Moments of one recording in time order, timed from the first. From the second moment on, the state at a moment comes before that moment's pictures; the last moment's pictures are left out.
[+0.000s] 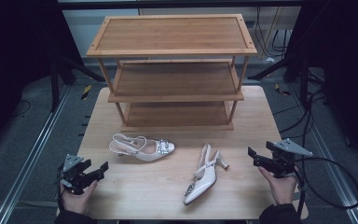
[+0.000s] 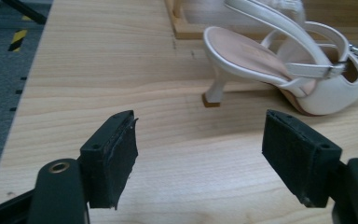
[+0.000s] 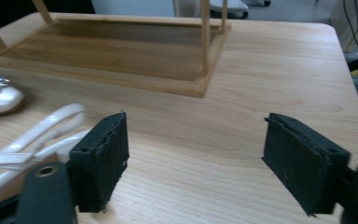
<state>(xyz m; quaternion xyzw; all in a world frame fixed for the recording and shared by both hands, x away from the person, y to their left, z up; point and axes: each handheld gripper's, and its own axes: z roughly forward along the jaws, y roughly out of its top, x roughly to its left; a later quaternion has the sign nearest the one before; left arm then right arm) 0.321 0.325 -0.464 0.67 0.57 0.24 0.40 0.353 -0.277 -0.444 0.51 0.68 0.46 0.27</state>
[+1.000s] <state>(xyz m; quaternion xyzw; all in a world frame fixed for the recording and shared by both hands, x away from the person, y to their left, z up) 0.311 0.278 -0.463 0.72 0.52 0.22 0.41 0.320 -0.168 -0.443 0.35 0.81 0.45 0.12</state>
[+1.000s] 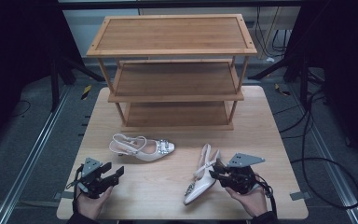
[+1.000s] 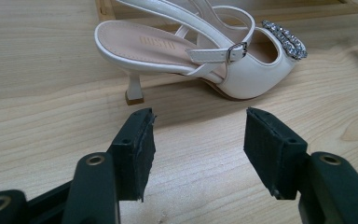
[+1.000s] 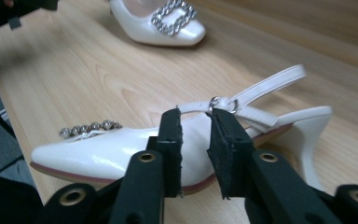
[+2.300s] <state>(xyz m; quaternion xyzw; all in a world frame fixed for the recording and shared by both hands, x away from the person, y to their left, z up) 0.304 0.261 -0.462 0.73 0.50 0.22 0.41 0.287 -0.204 -0.470 0.35 0.86 0.37 0.09</state>
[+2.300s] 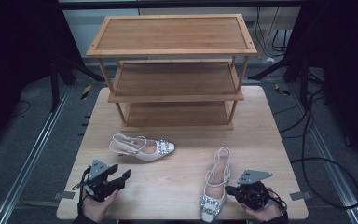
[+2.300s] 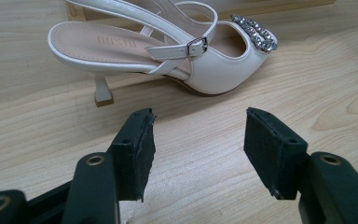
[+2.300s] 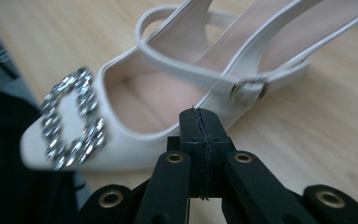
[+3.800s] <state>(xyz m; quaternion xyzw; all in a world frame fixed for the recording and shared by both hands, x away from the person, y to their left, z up) 0.306 0.269 -0.460 0.72 0.50 0.23 0.41 0.280 -0.120 -0.495 0.26 0.89 0.38 0.05</state>
